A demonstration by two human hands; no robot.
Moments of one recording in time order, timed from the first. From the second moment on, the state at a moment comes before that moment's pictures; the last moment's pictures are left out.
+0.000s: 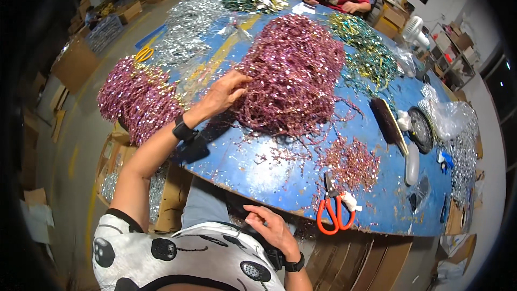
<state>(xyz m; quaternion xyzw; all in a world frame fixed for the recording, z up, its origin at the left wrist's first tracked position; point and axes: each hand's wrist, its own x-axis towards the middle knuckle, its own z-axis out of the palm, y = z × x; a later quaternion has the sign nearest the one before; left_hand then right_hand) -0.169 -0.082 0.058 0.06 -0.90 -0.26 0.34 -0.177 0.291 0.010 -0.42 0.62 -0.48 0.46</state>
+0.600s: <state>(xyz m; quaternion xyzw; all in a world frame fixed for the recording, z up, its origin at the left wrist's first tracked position) -0.125 -0.162 0.213 0.02 -0.74 -0.34 0.58 -0.188 0.313 0.015 -0.37 0.66 -0.50 0.41</state>
